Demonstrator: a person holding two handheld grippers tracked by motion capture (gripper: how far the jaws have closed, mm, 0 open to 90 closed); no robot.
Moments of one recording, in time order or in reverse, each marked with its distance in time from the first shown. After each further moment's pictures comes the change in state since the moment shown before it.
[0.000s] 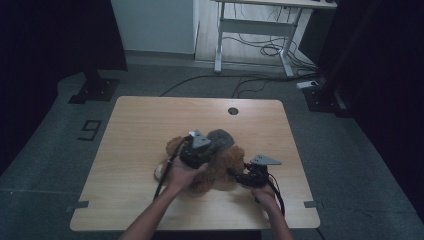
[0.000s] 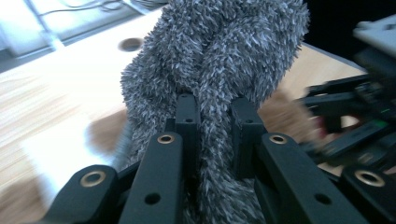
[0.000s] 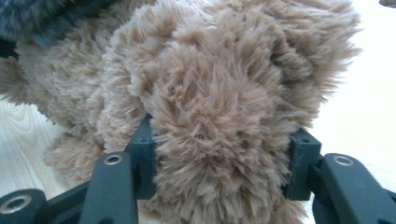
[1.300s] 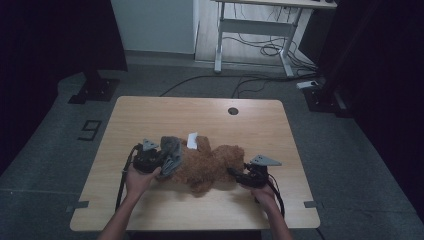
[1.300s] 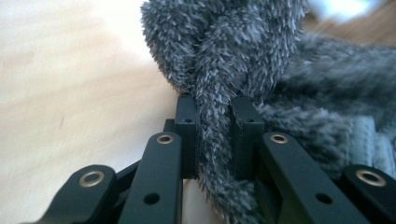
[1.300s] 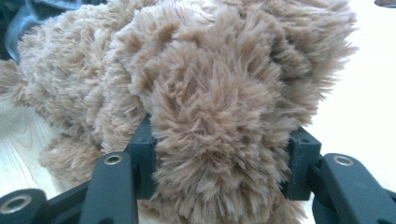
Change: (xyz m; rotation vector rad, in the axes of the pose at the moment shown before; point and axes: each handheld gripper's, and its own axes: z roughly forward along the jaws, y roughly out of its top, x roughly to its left) left arm 0.113 -0.113 -0.047 0.140 0.210 -0.259; right arm -0.001 -0.002 0.001 -0.013 -0.010 0.004
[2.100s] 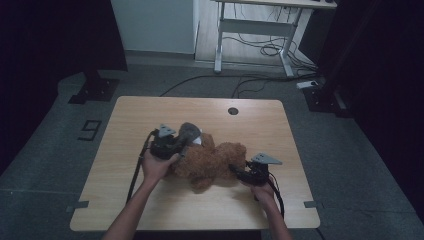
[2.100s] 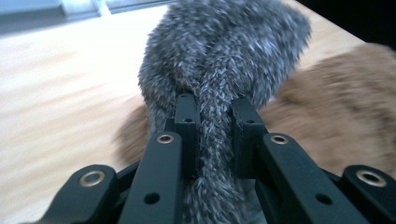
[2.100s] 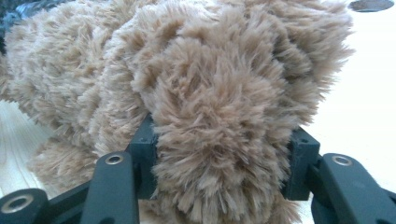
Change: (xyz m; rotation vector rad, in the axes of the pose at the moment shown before) left arm -0.060 0.071 0.004 -0.129 -0.102 0.078; right arm -0.006 0.002 0.003 -0.020 -0.061 0.022
